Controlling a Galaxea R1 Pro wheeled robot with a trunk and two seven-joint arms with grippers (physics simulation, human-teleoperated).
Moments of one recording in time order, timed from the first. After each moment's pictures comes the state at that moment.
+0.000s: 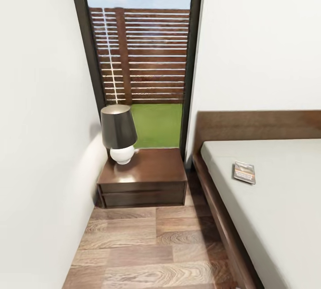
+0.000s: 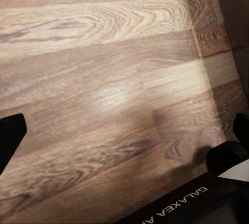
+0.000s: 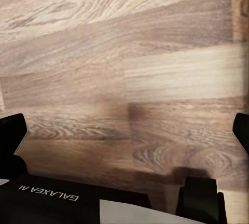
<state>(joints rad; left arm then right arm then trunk) -0.35 0.03 -0.01 -0.08 0.00 -0.19 -0.54 -0.47 -0.15 -0.09 0.08 -0.07 0.02 0.49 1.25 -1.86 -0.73</state>
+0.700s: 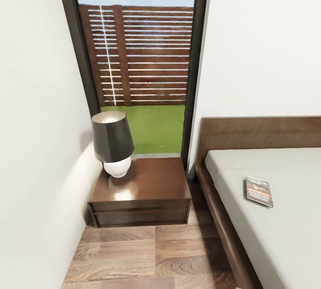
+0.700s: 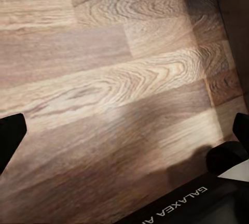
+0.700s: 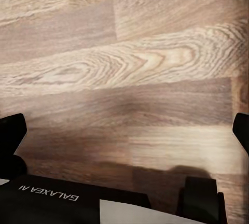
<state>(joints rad) -0.35 0.03 -0.01 -0.08 0.01 -0.19 -0.54 -0.47 -0.15 -0.09 0.08 -0.07 0.02 0.49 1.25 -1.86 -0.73</state>
